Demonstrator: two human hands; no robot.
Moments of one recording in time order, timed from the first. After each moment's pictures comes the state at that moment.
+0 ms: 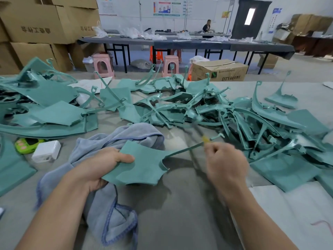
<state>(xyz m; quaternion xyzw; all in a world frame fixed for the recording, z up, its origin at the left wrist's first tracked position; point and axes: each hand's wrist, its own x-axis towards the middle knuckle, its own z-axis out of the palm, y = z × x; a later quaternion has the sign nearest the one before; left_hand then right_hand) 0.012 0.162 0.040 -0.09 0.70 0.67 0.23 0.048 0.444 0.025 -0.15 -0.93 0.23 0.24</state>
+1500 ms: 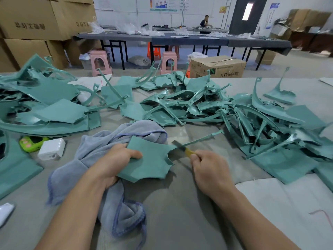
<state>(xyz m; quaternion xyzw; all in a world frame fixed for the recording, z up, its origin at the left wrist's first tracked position) 0.010 0.178 0.037 -0.11 0.76 0.62 0.15 0.060 0.420 0.009 -0.08 -0.96 0.25 0.13</state>
